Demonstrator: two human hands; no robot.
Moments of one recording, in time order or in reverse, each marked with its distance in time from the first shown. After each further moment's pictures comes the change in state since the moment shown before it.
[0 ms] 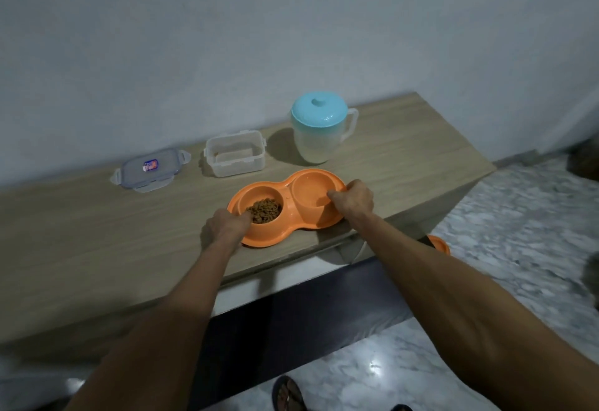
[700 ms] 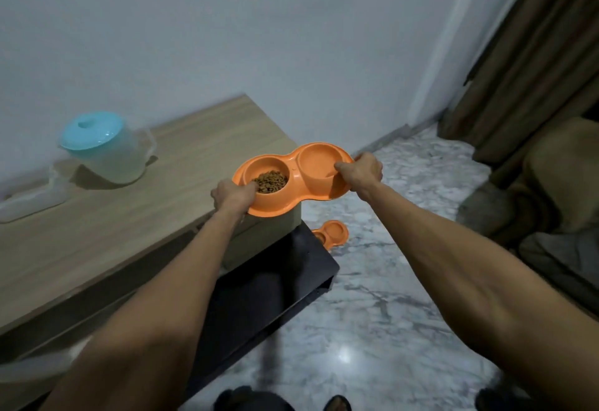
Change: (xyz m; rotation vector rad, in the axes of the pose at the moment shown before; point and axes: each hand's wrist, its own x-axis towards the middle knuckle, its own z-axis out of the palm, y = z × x) left_hand -0.255 0.205 0.300 0.029 -0.136 0.263; right_hand 0.121 0.236 -0.365 0.173 0.257 0.116
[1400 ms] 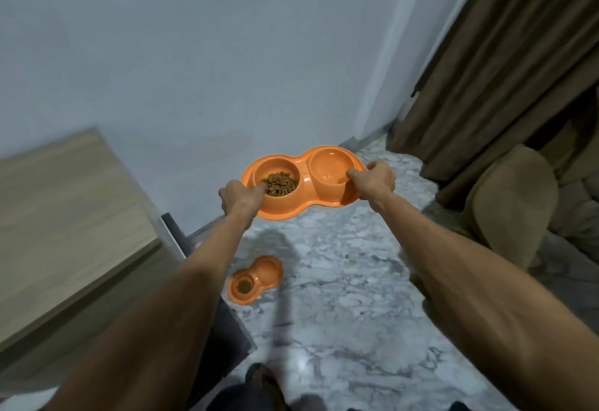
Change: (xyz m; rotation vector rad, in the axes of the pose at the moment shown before) left_hand 0.054 0.236 0.315 -0.068 -0.121 0.079; right_hand 0.334 0.065 -0.151 0.012 0.144 0.132
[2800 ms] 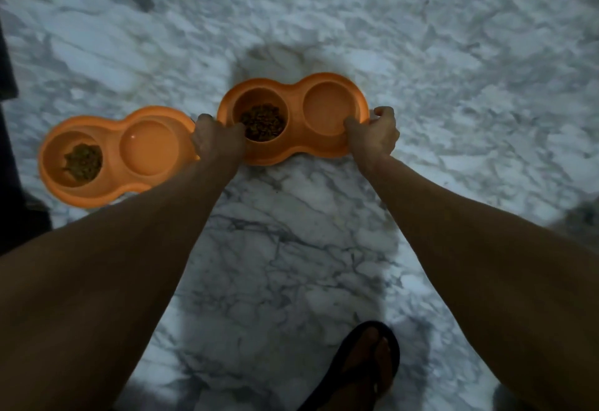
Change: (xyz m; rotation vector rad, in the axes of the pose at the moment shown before) left_hand 0.370 -0.427 0.585 -0.049 0.292 -0.475; right_hand 0.469 0.521 0.497 -0.200 -0.380 -0.016
